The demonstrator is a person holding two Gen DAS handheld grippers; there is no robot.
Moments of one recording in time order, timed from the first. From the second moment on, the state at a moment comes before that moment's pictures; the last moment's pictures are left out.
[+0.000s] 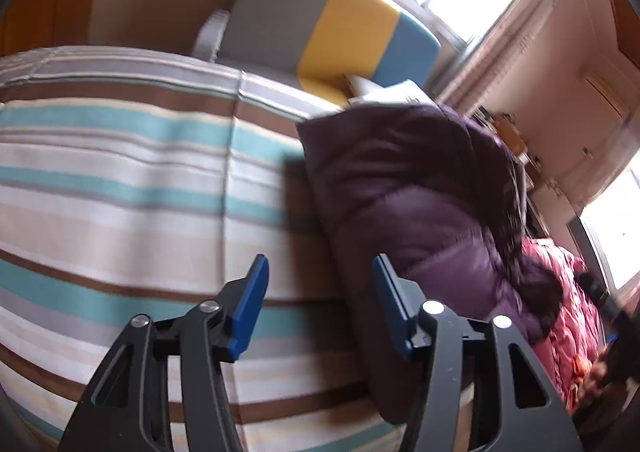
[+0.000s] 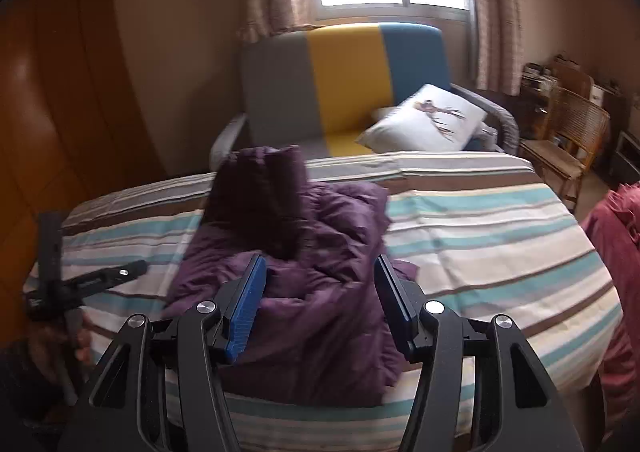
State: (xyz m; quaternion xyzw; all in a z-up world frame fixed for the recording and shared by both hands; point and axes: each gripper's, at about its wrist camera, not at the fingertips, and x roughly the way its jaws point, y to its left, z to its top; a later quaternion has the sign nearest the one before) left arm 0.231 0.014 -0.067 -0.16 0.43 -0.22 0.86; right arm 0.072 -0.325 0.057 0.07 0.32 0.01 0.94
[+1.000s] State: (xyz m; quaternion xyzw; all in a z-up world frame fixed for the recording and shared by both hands) left arm 0.171 -0.095 -0.059 -0.04 0.40 -0.31 0.86; right arm 0.060 -0.338 -0.046 0.08 0.44 -0.01 0.89
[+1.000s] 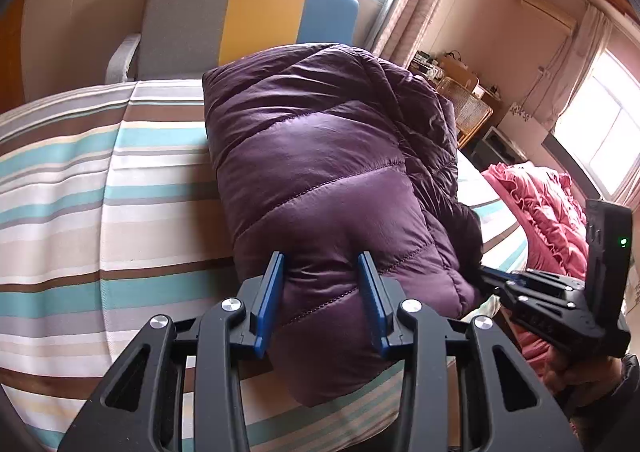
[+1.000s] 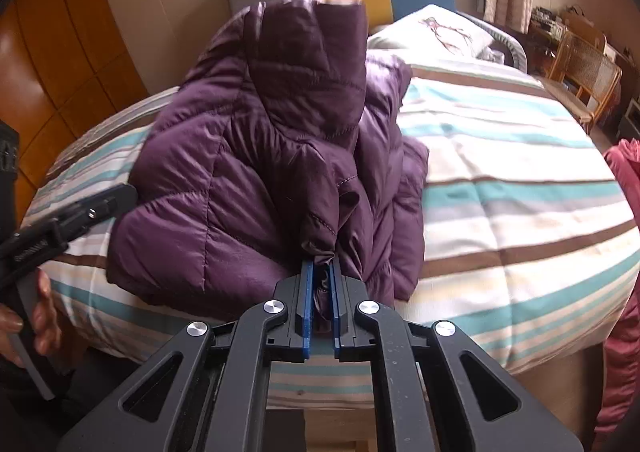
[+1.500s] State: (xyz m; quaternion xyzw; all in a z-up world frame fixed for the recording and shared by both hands) left arm 0.168 -0.120 -0.075 0.03 0.39 -0.32 0.86; right arm 0.055 -0.335 -0.095 0.09 0.44 -0.04 0.89
